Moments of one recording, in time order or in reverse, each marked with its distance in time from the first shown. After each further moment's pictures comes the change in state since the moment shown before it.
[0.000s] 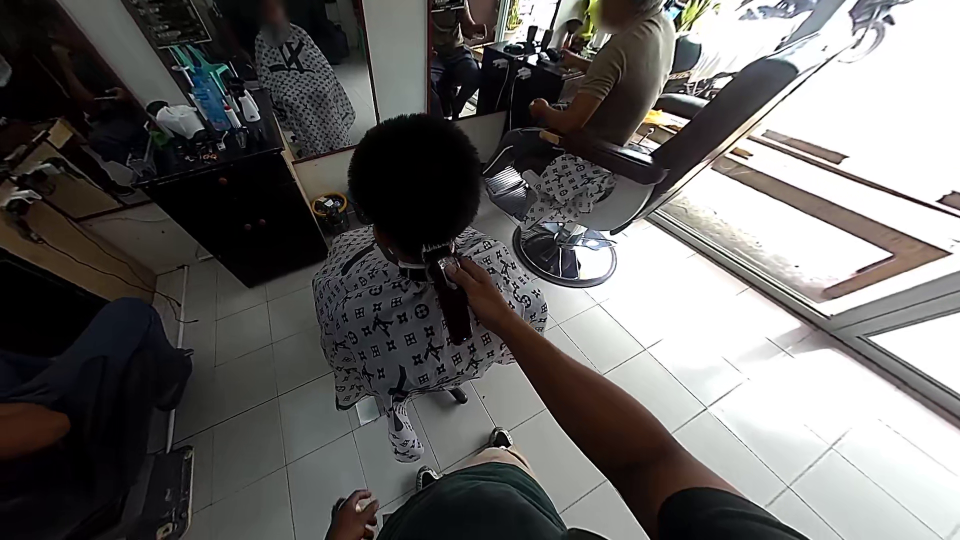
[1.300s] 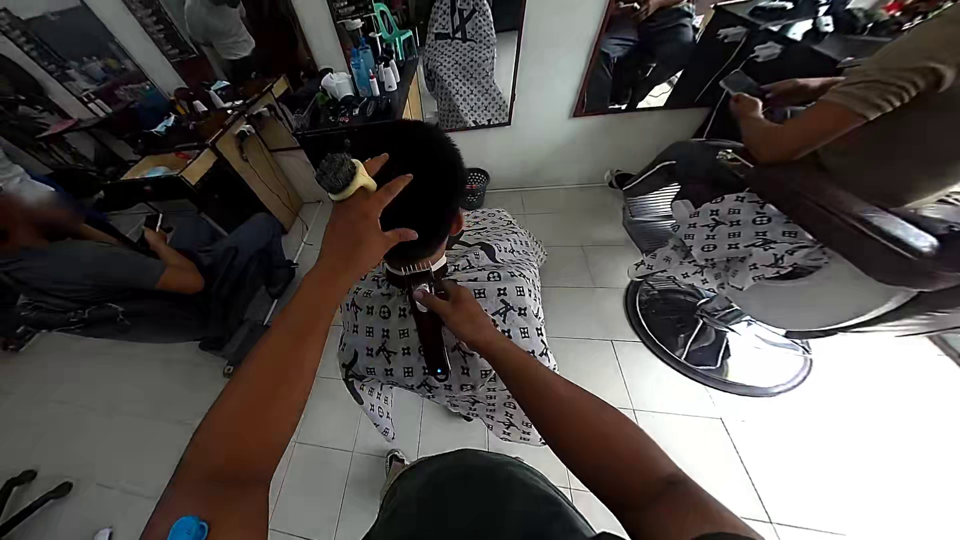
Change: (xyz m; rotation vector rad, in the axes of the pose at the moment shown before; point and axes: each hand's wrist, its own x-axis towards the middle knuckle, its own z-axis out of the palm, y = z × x) left_hand -0.149 0.530 -0.035 0.666 1.113 0.886; right_hand 0.044 -0.005 -0.091 -0.147 -0.572 0.188
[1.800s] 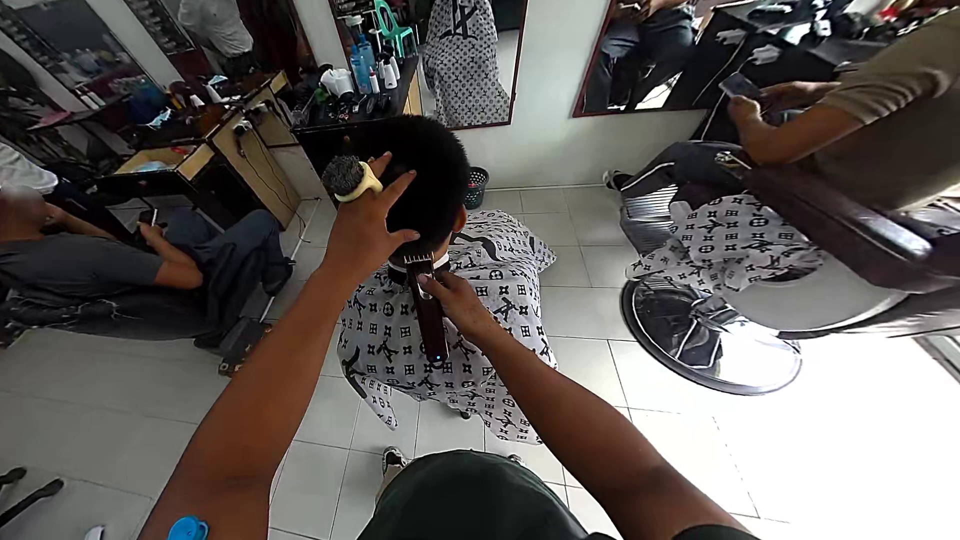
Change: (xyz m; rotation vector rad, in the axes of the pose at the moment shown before) left_hand -0.002 -0.004 0.008 0.011 0.001 -0.017; right_hand 0.018 0.008 0.005 0.113 0.041 -0.040
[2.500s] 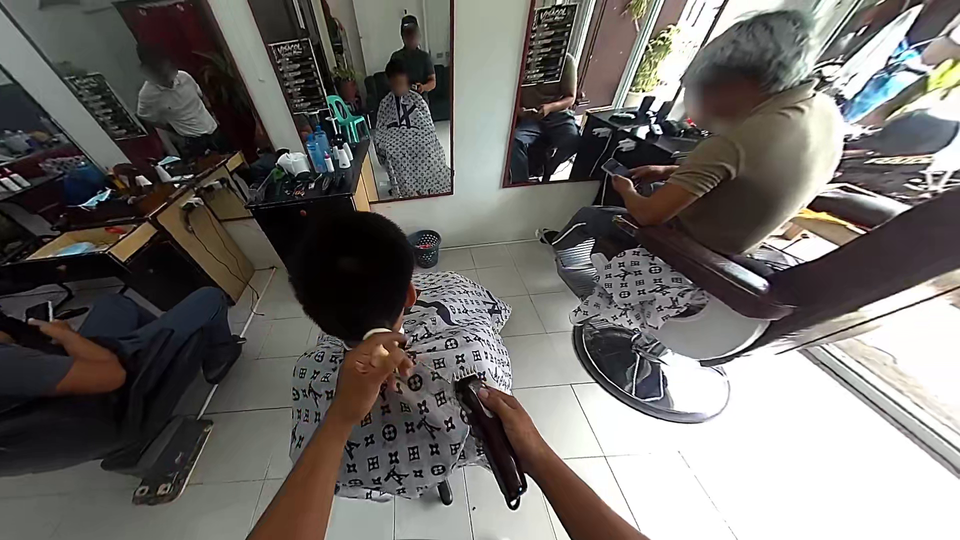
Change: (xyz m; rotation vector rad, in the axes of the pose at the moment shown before) left_hand -0.057 0.032 0.079 -1.261 -0.193 -0.141; right_hand -0.096 0.062 -0.096 0.372 0.202 0.094
